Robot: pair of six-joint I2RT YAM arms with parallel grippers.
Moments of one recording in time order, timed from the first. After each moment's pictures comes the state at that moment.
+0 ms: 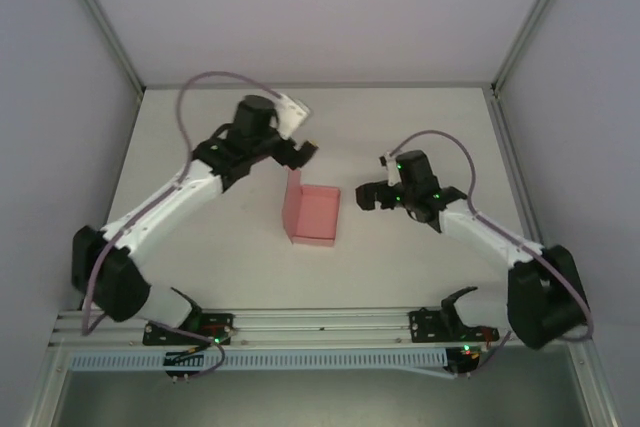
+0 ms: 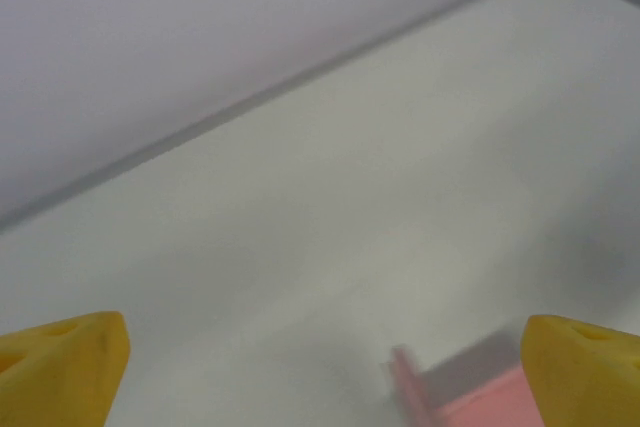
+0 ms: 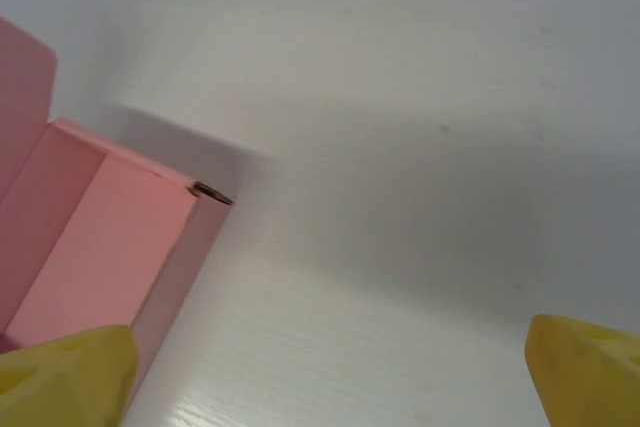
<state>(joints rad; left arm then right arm) -0.49 1.31 1.14 -0.29 -0.04 -0.01 0.51 1.41 0.85 -0.28 -0.14 0.14</state>
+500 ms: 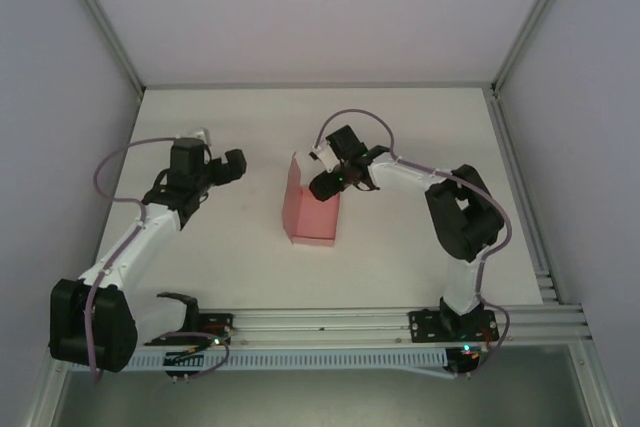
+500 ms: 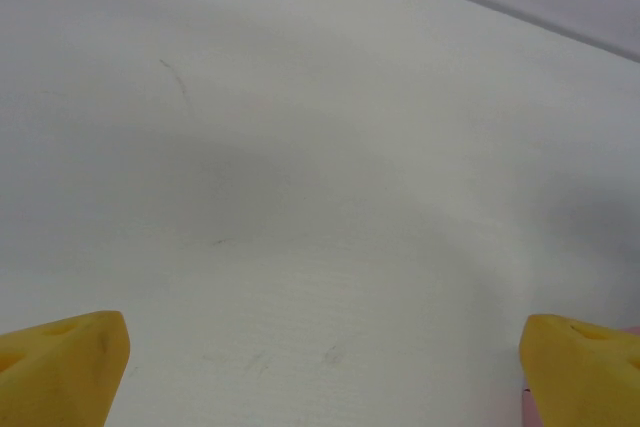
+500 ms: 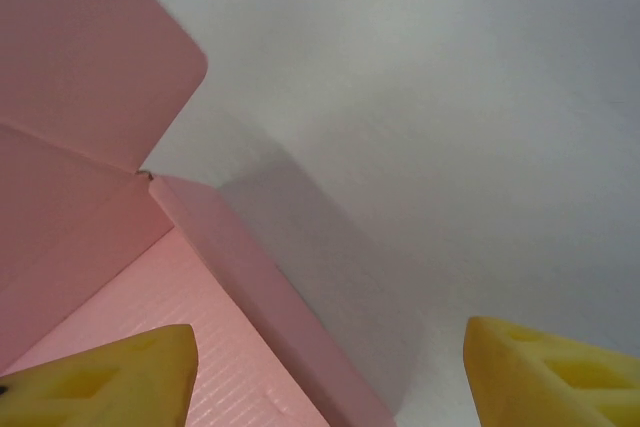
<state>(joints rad) -0.25 1.15 0.78 -0.24 -0.08 -0.43 0.65 1.91 1.28 -0.41 -0.17 -0.08</state>
